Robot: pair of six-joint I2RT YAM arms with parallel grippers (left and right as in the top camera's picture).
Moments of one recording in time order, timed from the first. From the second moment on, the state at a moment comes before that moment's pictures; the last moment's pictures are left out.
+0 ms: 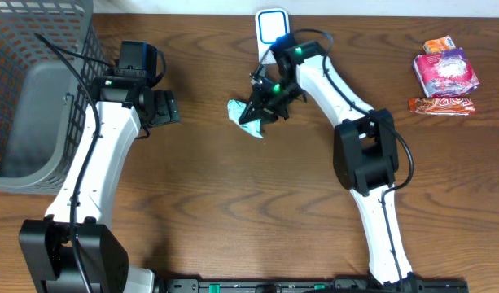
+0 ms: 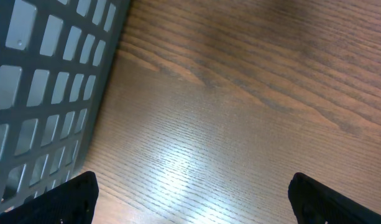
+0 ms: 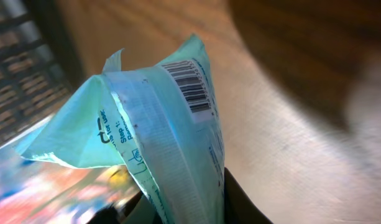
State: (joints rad) left arm -0.08 1.63 1.40 -1.00 -0.22 -0.32; right arm 0.38 2.51 2.15 -1.22 -0.90 0.28
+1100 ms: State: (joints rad) left arm -0.08 1.63 1.40 -1.00 -0.22 -0.32; right arm 0.25 2.35 2.13 -1.40 -0.22 0.31
